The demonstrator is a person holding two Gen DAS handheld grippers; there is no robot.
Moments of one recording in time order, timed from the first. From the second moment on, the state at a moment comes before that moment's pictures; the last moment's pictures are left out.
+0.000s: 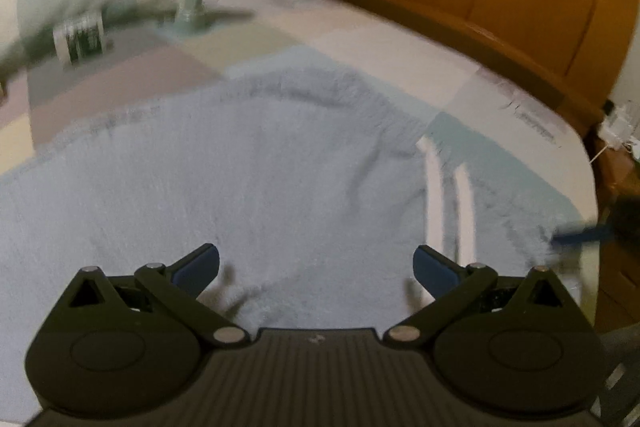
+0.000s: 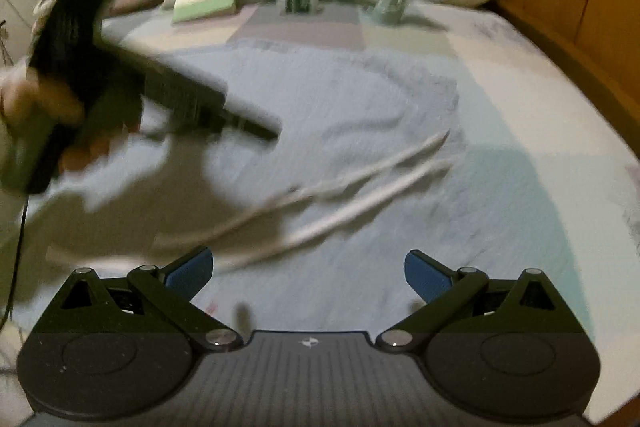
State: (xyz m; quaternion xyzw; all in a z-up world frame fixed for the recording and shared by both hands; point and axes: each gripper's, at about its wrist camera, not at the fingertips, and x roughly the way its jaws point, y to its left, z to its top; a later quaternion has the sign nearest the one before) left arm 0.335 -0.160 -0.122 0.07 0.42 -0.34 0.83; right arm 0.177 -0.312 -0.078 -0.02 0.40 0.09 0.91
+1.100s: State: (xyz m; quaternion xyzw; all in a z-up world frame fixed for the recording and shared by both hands) left arm 0.320 -0.174 -0.125 0.10 0.39 -0.31 0.86; right arm 0.426 -0.497 -0.163 0.36 0.48 0.23 0.77
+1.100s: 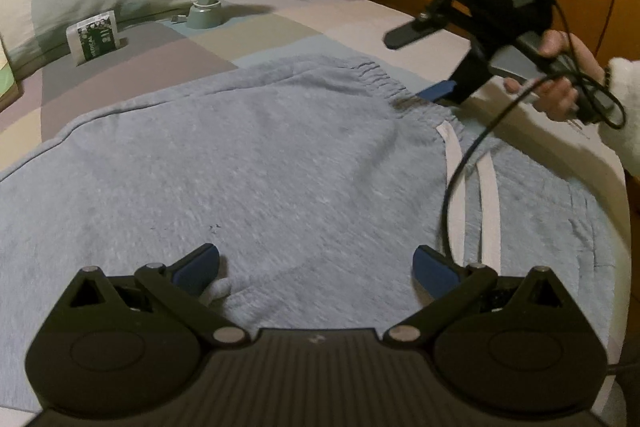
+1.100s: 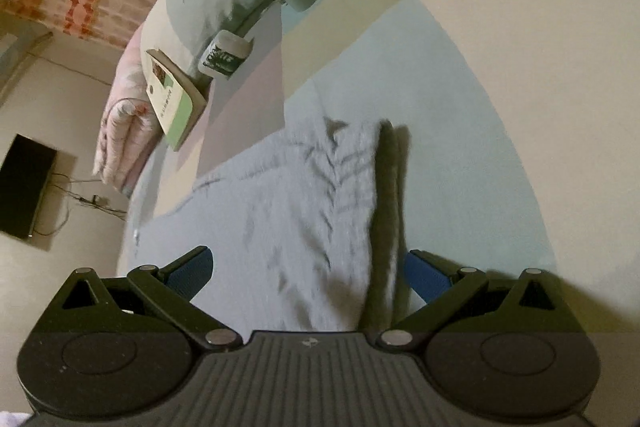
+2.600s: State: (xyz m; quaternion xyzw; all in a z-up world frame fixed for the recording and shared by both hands) left arm 0.337 -0.150 -0.104 0.10 0.38 -0.28 0.88; right arm 0.473 -0.456 -0.170 0.17 0.42 0.28 0.85
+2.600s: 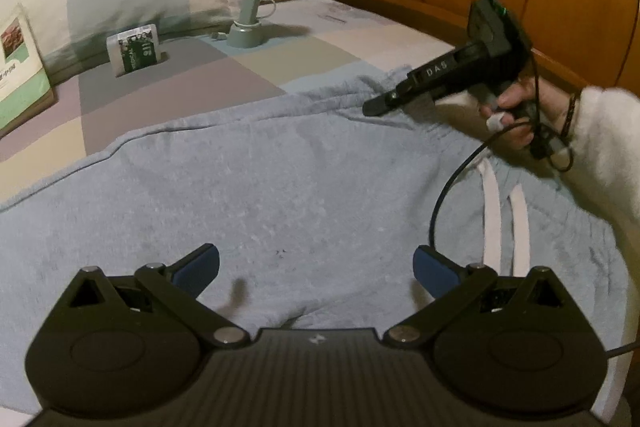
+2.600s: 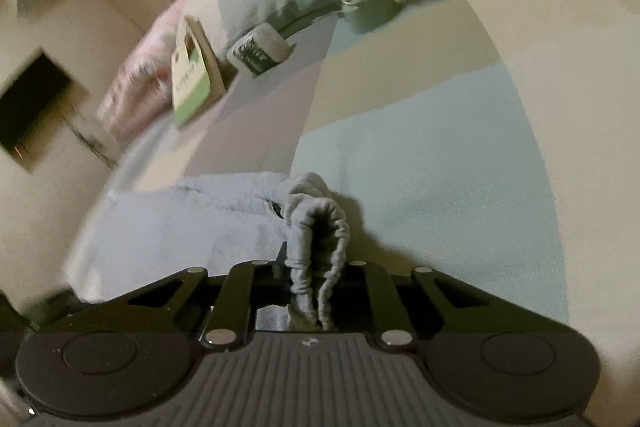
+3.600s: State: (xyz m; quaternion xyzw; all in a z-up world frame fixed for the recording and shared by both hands) left arm 0.411 -0.165 -0.122 0.43 0.18 -0.23 0.85; right arm 0.340 -0.321 -0.075 -0.16 0.36 0.28 0.87
